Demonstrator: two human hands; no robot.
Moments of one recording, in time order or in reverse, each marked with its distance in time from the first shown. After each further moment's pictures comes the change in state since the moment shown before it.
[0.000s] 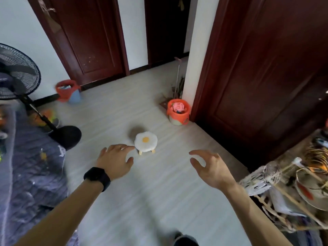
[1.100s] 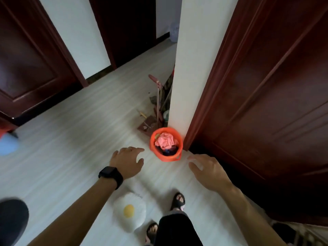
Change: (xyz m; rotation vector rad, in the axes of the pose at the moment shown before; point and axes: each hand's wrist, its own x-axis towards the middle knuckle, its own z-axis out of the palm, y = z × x) left_hand 0.806 0.049 -0.037 -0.022 -0.324 0.190; right_hand 0.706 0.191 0.000 0.000 -0.056 0.328
